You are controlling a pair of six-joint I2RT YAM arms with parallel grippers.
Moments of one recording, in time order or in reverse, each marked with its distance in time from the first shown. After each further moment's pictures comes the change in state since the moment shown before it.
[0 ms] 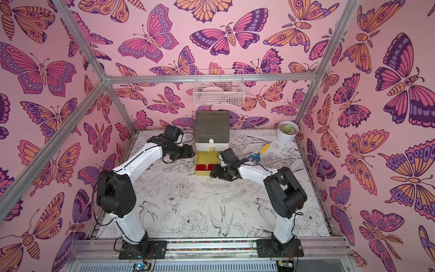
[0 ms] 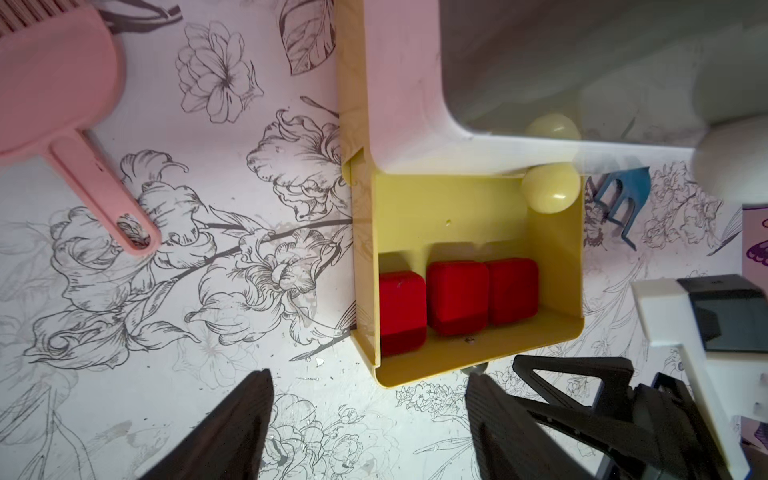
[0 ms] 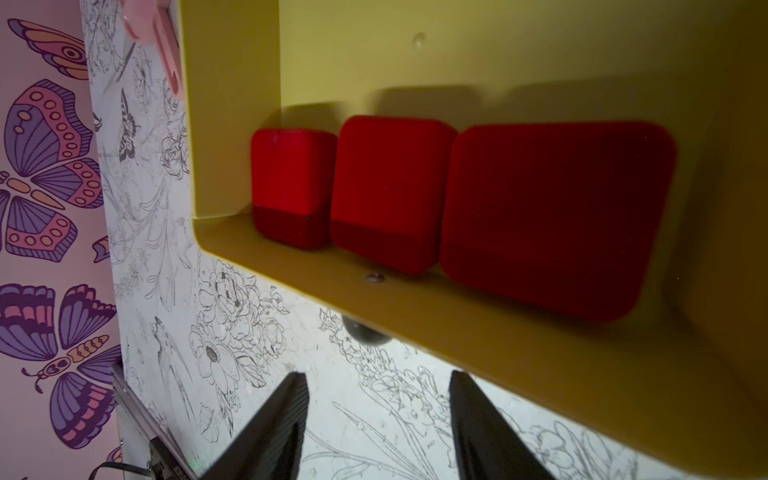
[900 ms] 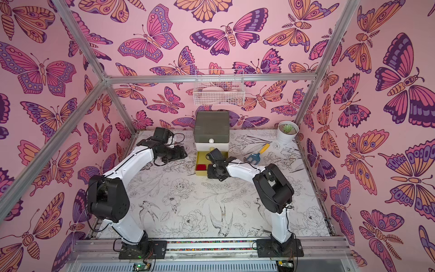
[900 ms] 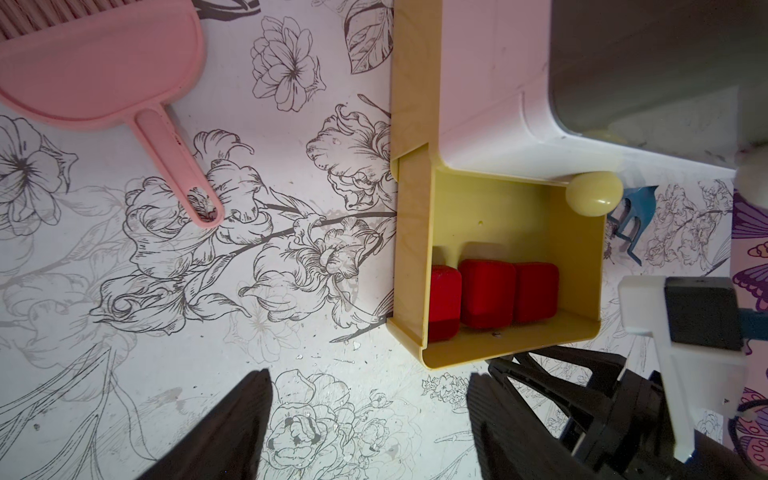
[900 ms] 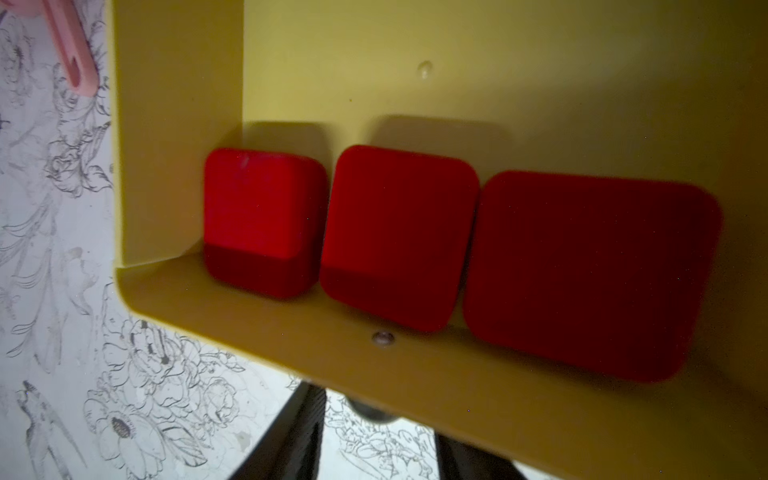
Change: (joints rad) left arm 0.099 -0.074 -0.091 0.028 0.033 0.007; right arm 0.094 0.121 0.165 -0.146 0.254 -0.014
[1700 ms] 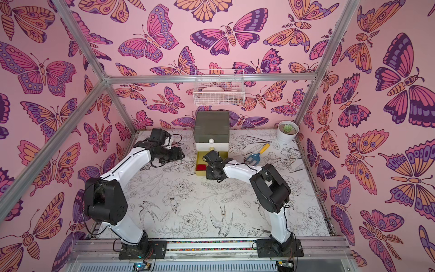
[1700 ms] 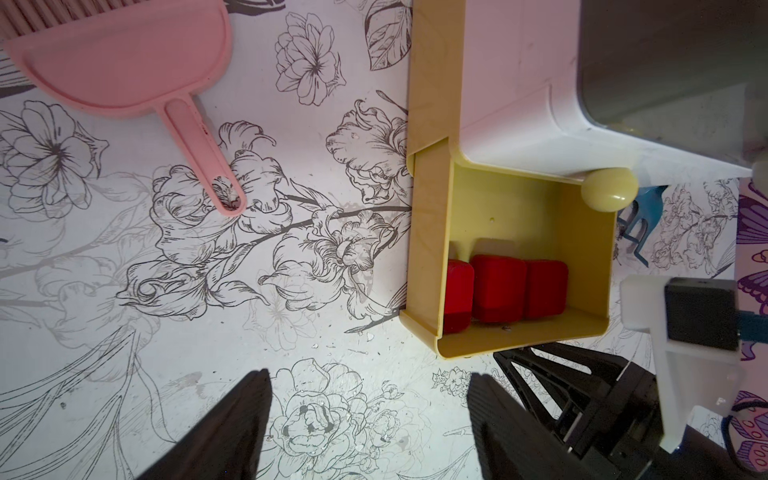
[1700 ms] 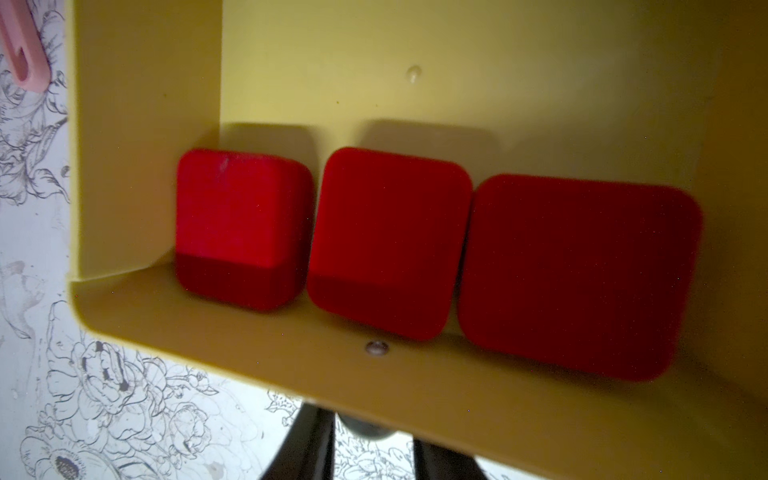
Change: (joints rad) left arm 0.030 -0.040 -0.041 0.000 0.002 0.009; right arm 0.032 0.026 0.027 -0.013 0.100 -0.001
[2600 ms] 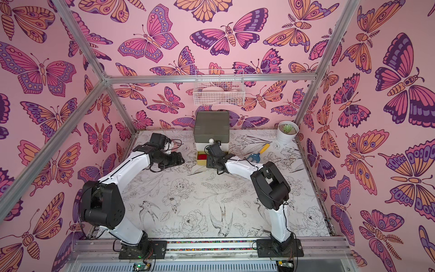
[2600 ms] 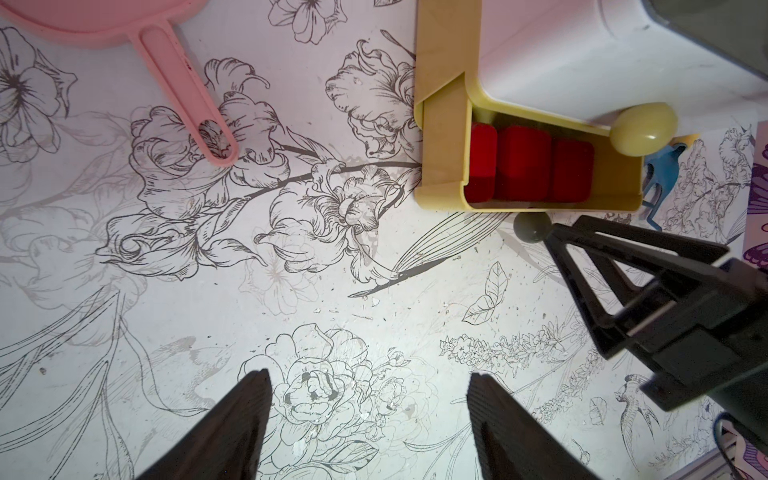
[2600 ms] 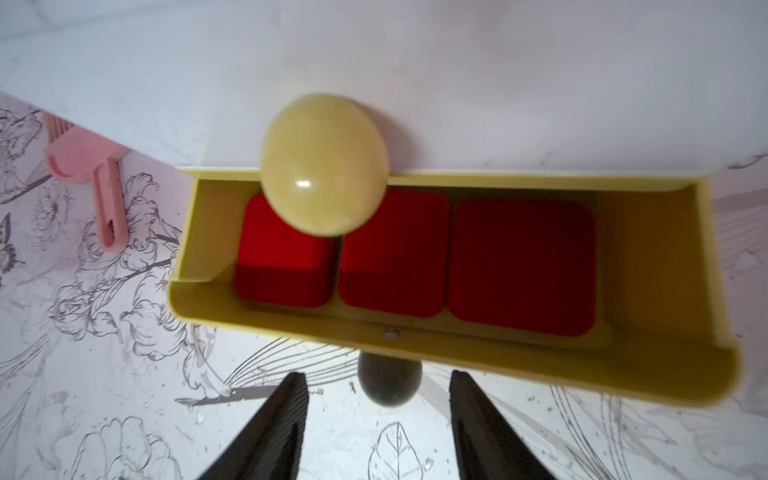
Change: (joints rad) left arm 0.001 -0.043 -0.089 0.000 0.026 0.011; right arm -0.057 -0.015 0.016 0.188 0.093 -0.063
